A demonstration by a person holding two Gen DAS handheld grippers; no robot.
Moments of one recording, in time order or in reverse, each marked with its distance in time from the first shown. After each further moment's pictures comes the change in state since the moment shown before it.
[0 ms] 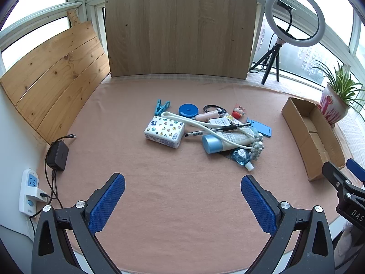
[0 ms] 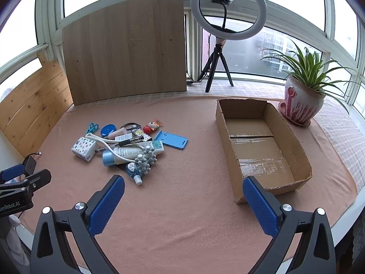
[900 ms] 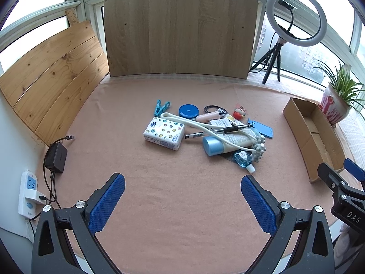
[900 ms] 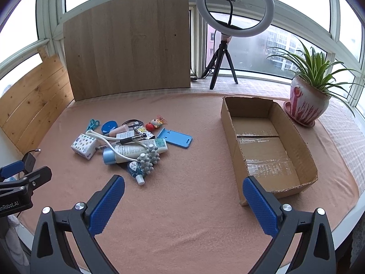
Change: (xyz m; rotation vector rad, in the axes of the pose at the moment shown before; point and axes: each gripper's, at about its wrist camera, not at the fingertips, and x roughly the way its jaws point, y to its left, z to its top) left arm 0.008 0.001 0.006 0.003 0.007 -0.001; right arm 0.012 0.007 0.003 -0.012 0.024 0.003
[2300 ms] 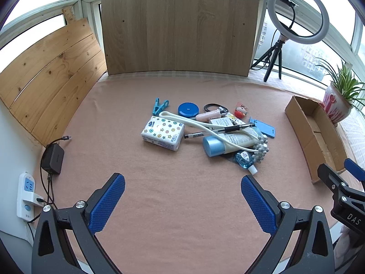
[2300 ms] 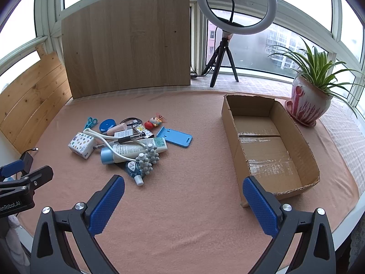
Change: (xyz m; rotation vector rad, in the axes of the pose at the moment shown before) left arm 0.013 0.001 0.003 0.007 0.015 -0.005; right arm 0.008 0.002 0.003 -0.003 0.017 -0.007
